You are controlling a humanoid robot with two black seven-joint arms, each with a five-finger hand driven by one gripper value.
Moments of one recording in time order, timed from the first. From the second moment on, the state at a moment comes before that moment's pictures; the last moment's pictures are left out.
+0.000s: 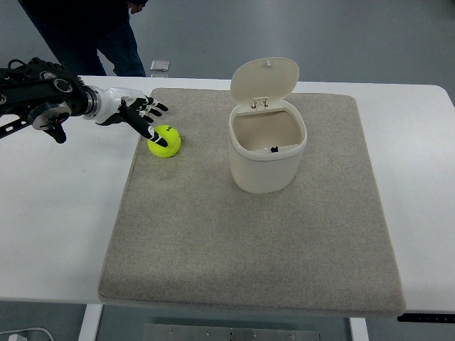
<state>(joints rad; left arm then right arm) -1.43 0.57 0.32 -1.08 0.22 -0.12 0.24 0.07 0.00 -0.13 0.20 -0.13 -0.06 0.24</state>
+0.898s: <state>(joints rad) -1.41 0.53 0.29 -1.07 0.22 -0.10 0.24 0.07 0.00 -0.13 0.20 -0.13 -0.06 0.24</state>
